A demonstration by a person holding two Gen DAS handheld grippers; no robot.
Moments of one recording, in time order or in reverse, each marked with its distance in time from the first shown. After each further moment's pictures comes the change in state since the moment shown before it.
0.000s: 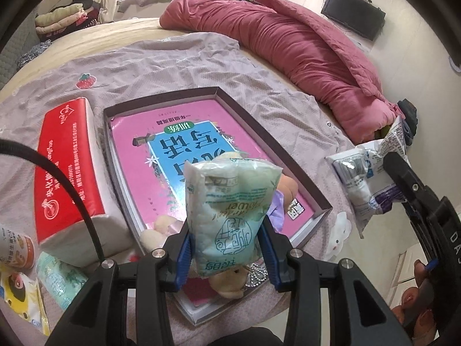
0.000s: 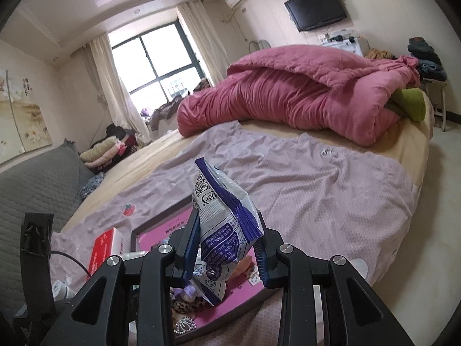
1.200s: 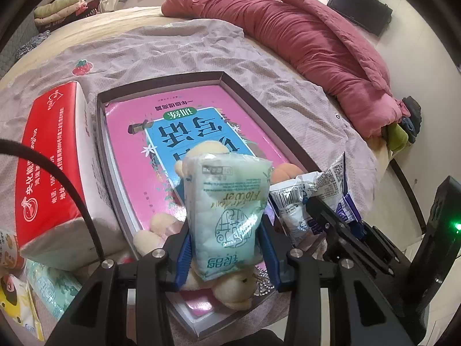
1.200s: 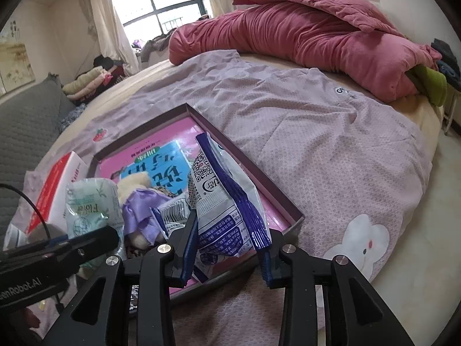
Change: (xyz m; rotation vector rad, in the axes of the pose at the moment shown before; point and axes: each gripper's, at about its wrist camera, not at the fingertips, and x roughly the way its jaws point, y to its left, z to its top) left arm 0.026 0.006 0.001 -0.019 0.049 0.004; right arm 0.086 0.001 -0.053 -0.145 0.313 -0.100
